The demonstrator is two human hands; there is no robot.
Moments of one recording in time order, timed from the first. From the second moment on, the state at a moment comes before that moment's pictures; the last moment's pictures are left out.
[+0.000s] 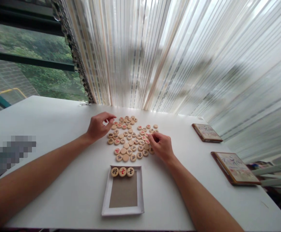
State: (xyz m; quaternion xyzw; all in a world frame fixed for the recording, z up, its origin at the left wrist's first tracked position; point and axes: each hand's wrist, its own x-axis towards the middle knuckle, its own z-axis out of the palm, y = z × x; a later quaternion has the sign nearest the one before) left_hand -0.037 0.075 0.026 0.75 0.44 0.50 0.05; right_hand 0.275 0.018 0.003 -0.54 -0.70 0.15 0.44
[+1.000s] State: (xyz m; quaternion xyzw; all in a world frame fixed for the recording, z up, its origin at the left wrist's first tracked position) left_hand -0.036 0.075 0.008 0.80 0.45 0.38 0.03; right_hand 0.265 0.011 0.006 -0.54 -0.70 0.15 0.43
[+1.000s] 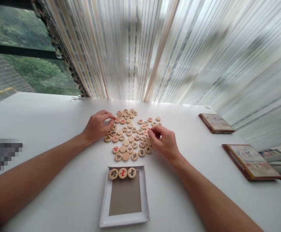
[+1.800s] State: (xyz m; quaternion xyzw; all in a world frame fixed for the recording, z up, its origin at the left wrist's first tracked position) left_hand -0.036 0.075 0.007 0.81 0.43 0.39 0.03; right_hand 0.261 0.007 0.008 -0.53 -0.71 0.16 0.43
